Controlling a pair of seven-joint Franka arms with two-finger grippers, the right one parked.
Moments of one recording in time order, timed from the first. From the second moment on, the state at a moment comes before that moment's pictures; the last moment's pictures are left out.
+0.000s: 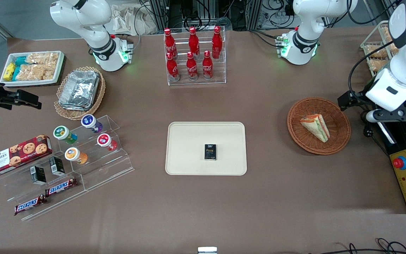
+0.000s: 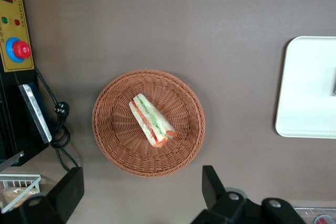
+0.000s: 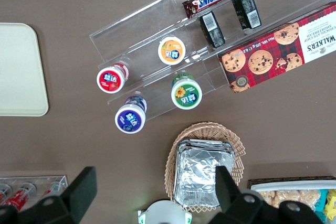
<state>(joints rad) -0.06 0.03 -0.06 -1.64 0.05 1.60 -0.12</state>
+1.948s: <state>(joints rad) -0.01 0.10 -0.05 -2.45 0.06 2.52 -0.85</state>
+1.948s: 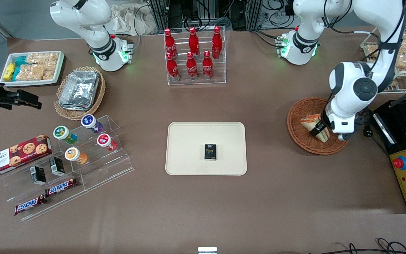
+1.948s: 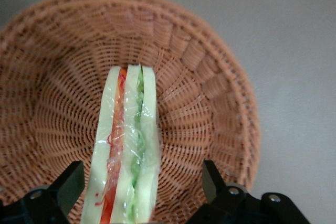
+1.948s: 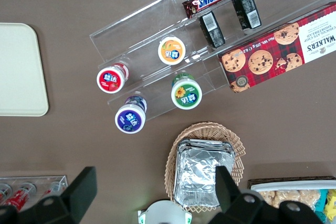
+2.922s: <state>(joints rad) 0.00 0.10 -0.05 -2.45 0.06 2.54 -0.81</state>
